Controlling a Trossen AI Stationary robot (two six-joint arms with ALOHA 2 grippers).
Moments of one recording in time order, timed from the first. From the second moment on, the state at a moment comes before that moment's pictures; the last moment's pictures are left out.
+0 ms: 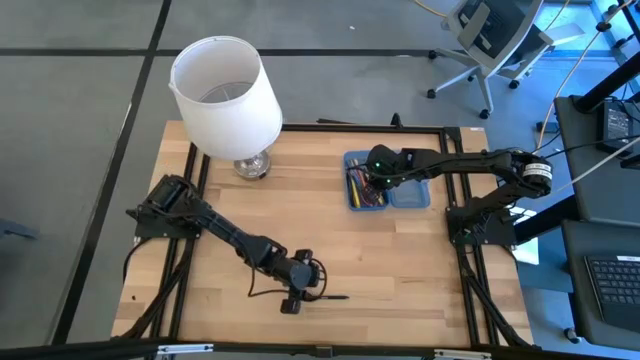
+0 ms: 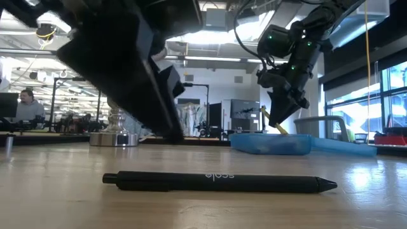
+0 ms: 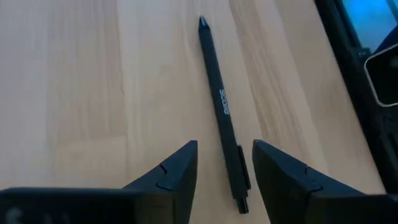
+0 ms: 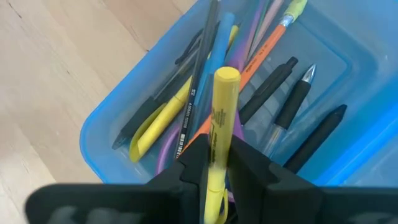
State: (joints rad) left arm -0.45 1.90 1.09 -0.04 -0.01 -0.36; right arm -0.35 1.48 0.85 -0.46 0.02 0.38
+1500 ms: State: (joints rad) left arm -0.49 2.01 1.09 -0.05 -0.19 -0.32; right arm -0.35 1.48 0.85 -0.46 -0.03 0.36
